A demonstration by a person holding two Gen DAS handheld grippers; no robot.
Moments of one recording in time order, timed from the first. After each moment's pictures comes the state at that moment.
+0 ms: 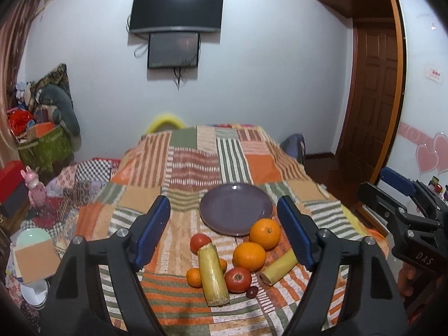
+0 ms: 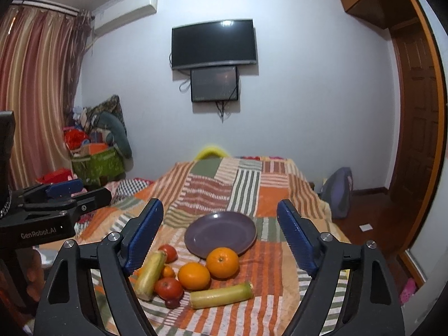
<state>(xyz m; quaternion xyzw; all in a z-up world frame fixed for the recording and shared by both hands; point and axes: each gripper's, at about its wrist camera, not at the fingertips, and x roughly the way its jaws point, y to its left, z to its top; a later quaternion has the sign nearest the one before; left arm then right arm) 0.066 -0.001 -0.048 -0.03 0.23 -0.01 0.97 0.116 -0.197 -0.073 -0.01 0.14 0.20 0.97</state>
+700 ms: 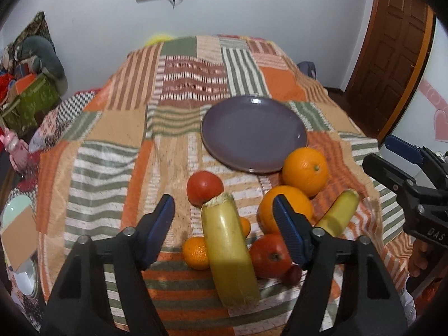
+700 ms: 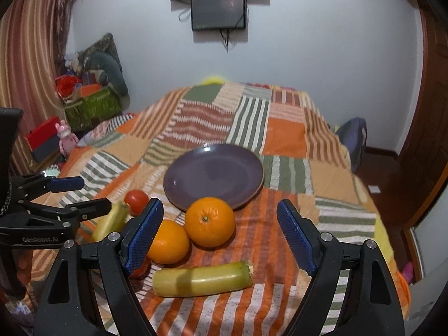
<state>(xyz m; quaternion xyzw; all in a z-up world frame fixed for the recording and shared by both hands) 0.174 0.018 -0.172 -0.03 0.42 -0.02 0.91 0.200 -0.185 -0.150 -0.05 0.31 0.21 0.93</state>
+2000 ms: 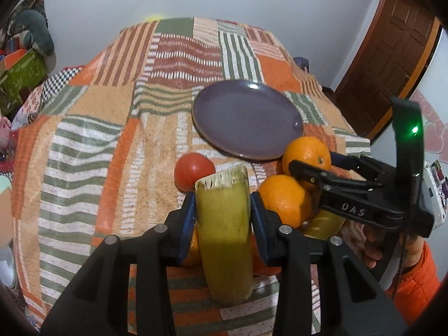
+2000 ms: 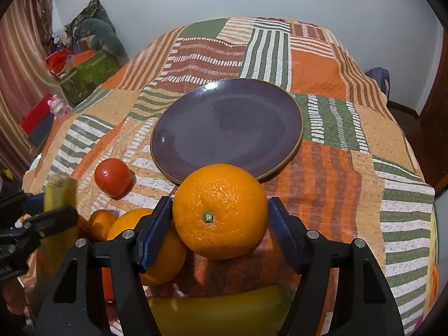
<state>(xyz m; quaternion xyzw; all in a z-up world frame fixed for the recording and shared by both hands) 0.173 0.030 -0.183 -0.08 0.44 -0.05 0.89 0.260 -0.156 -0.208 -0.04 0.42 0.23 0.87</state>
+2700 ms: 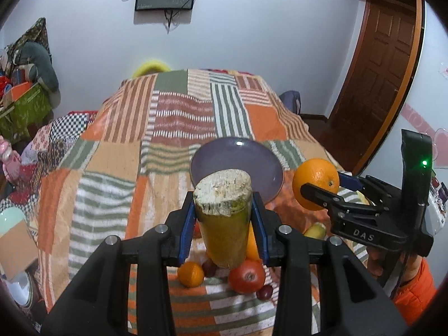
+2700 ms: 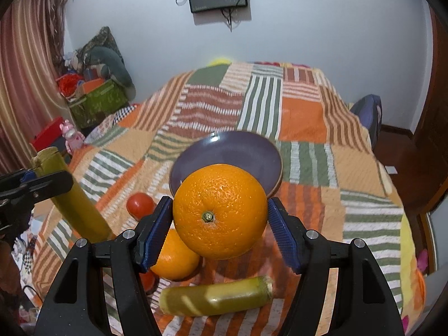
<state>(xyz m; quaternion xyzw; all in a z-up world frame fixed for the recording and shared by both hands) 0.161 0.025 -0.106 -0.06 0.35 -0.05 0.93 0.235 -0.171 -0.143 -0.02 0.34 0.24 0.91</state>
